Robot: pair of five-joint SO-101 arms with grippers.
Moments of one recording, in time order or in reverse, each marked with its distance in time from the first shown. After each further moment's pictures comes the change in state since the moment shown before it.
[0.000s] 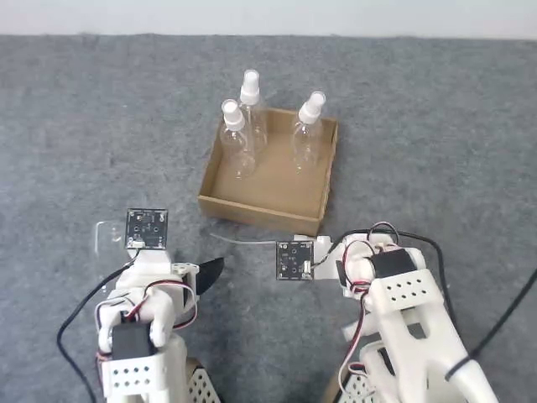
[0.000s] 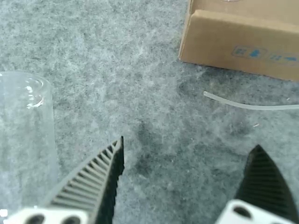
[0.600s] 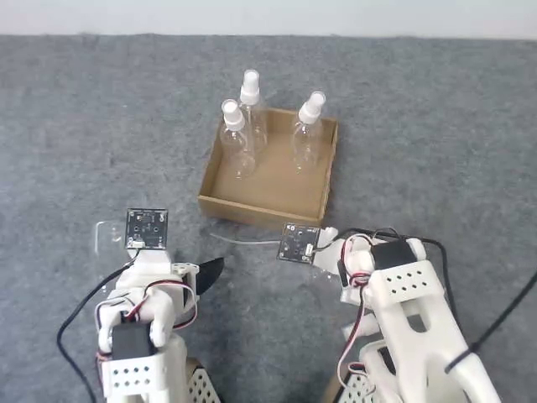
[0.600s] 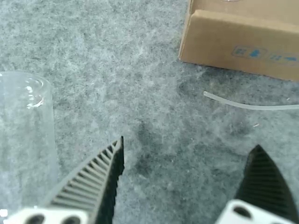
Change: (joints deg) left arm 0.0 0.0 0.0 0.0 0.0; right arm -0.4 1.4 -5.5 13.2 -14.5
